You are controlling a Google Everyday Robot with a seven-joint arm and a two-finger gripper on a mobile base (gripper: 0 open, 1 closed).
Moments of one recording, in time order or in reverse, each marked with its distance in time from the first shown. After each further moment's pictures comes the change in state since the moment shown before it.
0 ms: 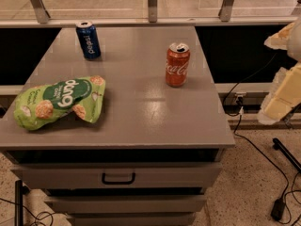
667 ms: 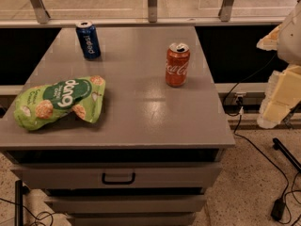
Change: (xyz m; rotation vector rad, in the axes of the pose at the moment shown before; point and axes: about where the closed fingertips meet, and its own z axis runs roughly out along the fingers) arm -0.004 0.005 0.004 -0.025 0.091 -0.075
